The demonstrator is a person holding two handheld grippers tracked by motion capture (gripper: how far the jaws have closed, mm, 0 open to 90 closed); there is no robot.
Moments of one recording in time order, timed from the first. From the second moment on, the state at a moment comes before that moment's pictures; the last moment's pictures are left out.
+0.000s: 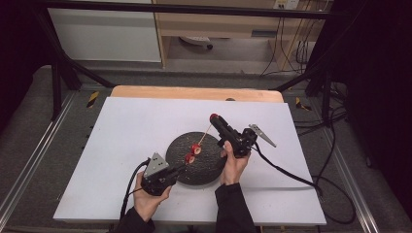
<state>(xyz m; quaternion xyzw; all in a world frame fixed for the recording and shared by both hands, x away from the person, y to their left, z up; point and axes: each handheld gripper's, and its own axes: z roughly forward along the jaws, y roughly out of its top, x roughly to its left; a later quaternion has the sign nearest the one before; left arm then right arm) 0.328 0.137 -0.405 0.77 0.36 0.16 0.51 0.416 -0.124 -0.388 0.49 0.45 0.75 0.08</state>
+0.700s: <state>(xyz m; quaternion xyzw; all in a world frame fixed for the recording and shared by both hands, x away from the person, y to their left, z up) 0.337 0.116 -0.400 0.74 0.38 0.16 0.53 0.413 -0.117 -0.398 0.49 0.44 0.75 0.06</state>
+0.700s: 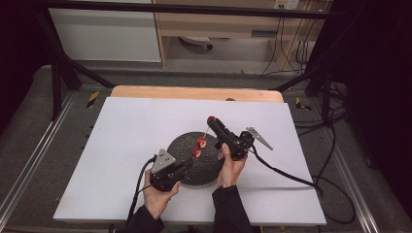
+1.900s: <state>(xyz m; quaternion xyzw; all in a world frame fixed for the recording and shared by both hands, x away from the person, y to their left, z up) 0.351 0.118 -0.393 0.74 0.38 0.15 0.54 0.403 -0.127 -0.388 0.46 0.53 0.71 0.09</state>
